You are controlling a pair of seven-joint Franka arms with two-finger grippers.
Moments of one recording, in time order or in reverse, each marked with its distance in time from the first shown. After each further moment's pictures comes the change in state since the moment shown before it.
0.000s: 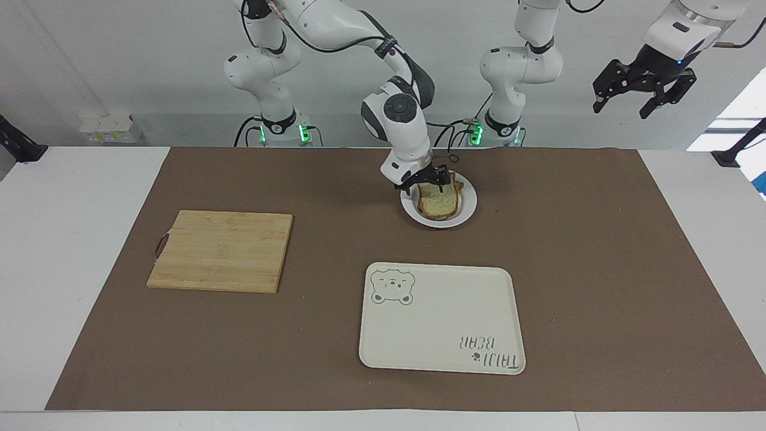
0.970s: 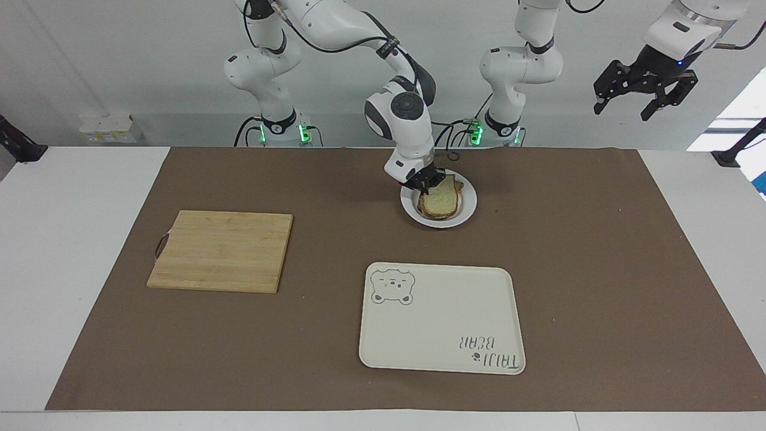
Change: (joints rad) left arm 0.000 0.002 0.000 0.000 0.000 0.017 0.016; right arm 0.037 0.013 0.018 -0.022 -0.038 0.019 0.003
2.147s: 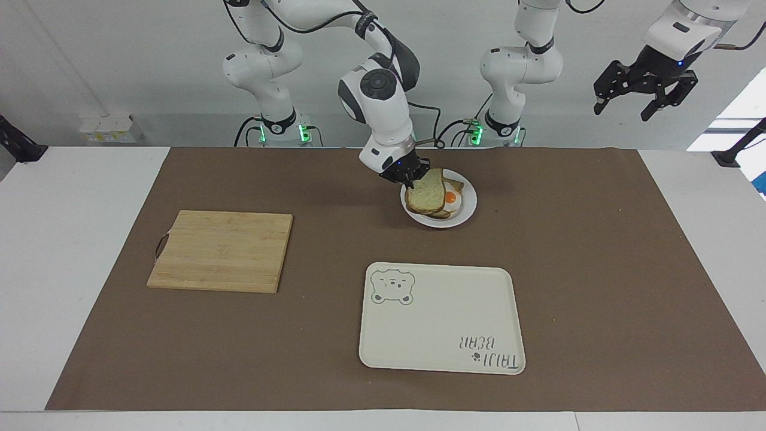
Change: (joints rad) left arm 0.000 0.001 0.000 0.000 0.000 0.000 0.007; right arm -0.088 -0.105 0.001 0.035 -0.016 -0.130 -0.034
